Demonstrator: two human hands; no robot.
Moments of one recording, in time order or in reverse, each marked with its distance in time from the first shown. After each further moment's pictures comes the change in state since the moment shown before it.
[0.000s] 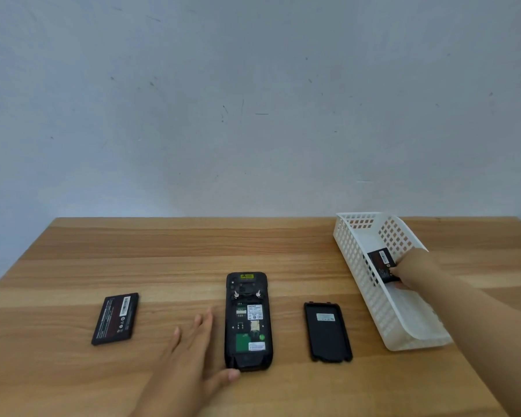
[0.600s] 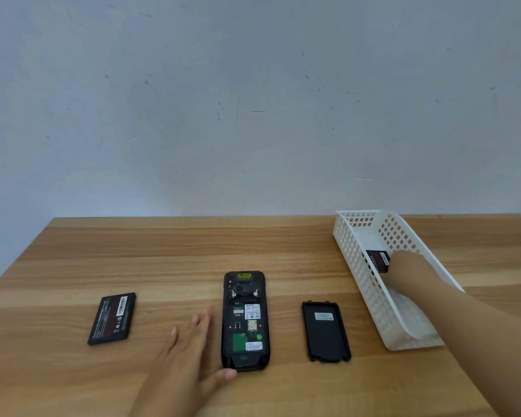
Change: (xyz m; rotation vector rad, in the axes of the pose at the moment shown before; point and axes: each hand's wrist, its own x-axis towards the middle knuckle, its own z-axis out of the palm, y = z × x) left_hand 0.000 0.001 0.000 0.040 0.018 0.023; right_hand -0.011 -0.009 0.012 -0.534 -0.017 -0.149
